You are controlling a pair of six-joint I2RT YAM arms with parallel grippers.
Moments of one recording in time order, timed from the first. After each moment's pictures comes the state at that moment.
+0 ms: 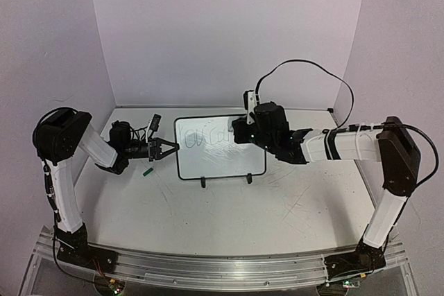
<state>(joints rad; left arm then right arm) -0.27 2.00 0.79 1.04 1.08 -0.42 0.82 1.80 1.19 0.27 0.27 0.38</state>
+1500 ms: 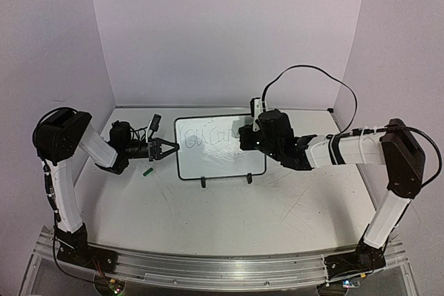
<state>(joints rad) -0.27 2.00 0.79 1.04 1.08 -0.42 0.81 1.76 1.09 0.29 0.31 0.42</state>
